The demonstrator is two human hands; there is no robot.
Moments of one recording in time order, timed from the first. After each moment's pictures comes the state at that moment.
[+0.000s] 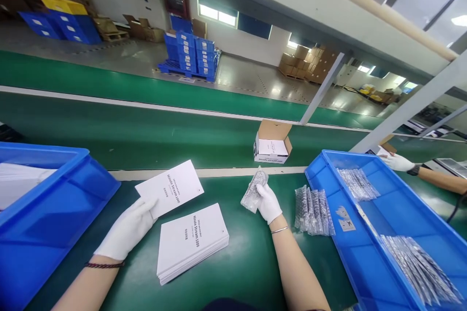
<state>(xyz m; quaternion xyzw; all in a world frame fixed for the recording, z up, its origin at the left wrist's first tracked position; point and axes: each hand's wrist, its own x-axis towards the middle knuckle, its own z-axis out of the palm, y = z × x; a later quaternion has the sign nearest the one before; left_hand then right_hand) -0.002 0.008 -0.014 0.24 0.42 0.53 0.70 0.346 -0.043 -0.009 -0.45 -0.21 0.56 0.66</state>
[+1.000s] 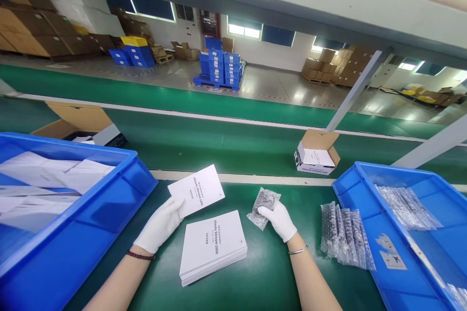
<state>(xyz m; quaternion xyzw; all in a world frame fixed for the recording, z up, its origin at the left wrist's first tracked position) 0.002 0.003 0.000 0.23 0.39 0.53 0.72 0.334 -0.046 -0.005 -0.61 -0.45 0.47 0.45</state>
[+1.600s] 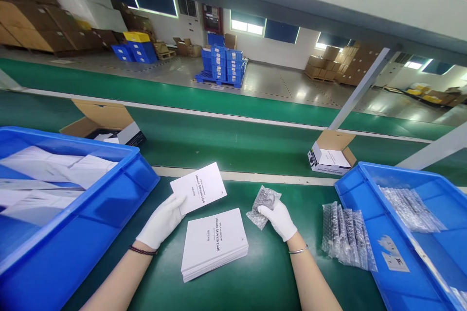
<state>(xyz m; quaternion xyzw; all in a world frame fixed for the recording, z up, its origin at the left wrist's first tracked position) 0.001 0.004 -0.006 0.22 0.39 0.53 0.72 0.332 -0.047 -0.005 -0.64 -0.49 0.44 0.41</state>
